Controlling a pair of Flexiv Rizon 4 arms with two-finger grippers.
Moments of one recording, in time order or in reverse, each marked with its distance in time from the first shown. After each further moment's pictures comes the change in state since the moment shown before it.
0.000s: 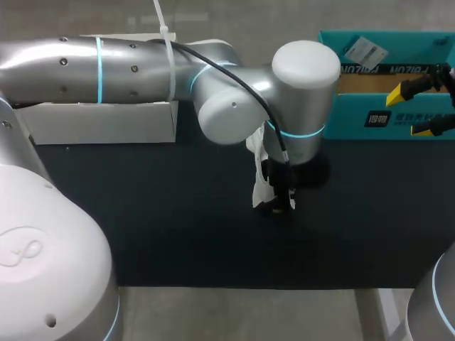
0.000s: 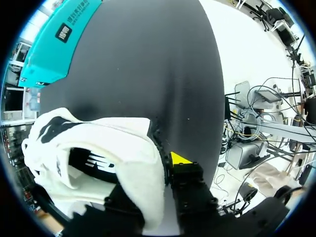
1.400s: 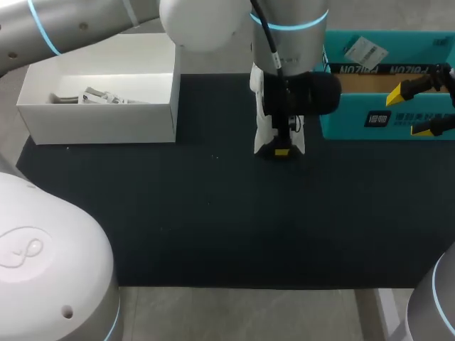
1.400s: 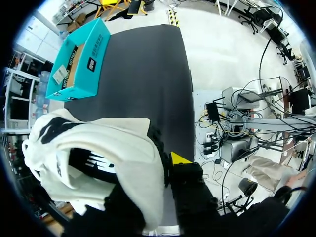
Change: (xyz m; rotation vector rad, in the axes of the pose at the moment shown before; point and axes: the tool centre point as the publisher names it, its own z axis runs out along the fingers) left arm 0.003 0.017 -0.184 0.095 -0.002 0.069; right arm 0.000 0.000 0.000 0.000 0.000 0.000
